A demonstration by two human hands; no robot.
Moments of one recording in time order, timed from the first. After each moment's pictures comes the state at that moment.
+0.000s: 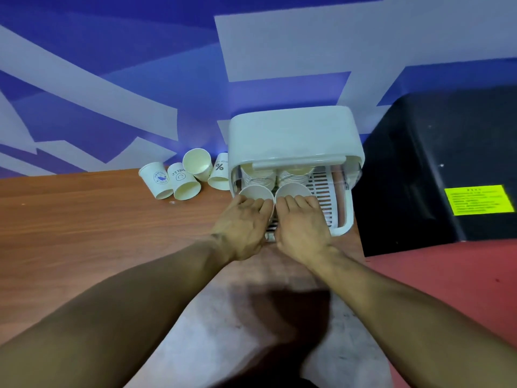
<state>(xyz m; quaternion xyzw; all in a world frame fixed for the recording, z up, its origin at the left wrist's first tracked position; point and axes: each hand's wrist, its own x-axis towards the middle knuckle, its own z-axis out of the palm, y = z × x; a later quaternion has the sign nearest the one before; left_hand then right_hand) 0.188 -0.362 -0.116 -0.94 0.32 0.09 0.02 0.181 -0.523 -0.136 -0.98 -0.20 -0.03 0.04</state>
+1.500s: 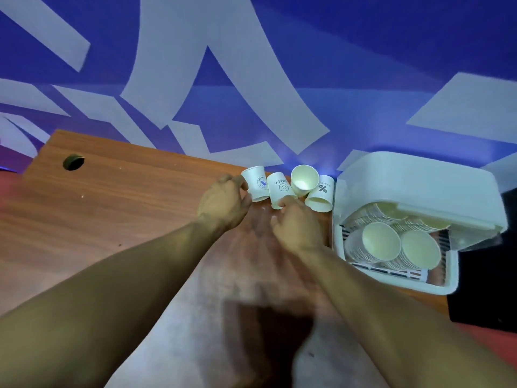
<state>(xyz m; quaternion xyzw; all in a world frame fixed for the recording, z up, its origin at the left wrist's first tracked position) 0.194 -0.105 -0.102 -0.97 -0.12 0.05 -0.22 0.208 -0.278 -0.119 -0.96 -0.11 0.12 0.22</state>
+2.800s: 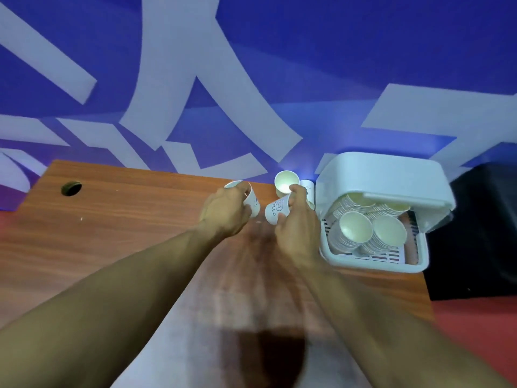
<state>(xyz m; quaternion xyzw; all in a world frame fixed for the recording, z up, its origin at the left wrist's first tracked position) 0.169 -0.126 -0.059 -0.97 -0.03 0.04 -0.22 0.161 -0.291 -0.071 -0.95 -0.01 -0.03 0.32</state>
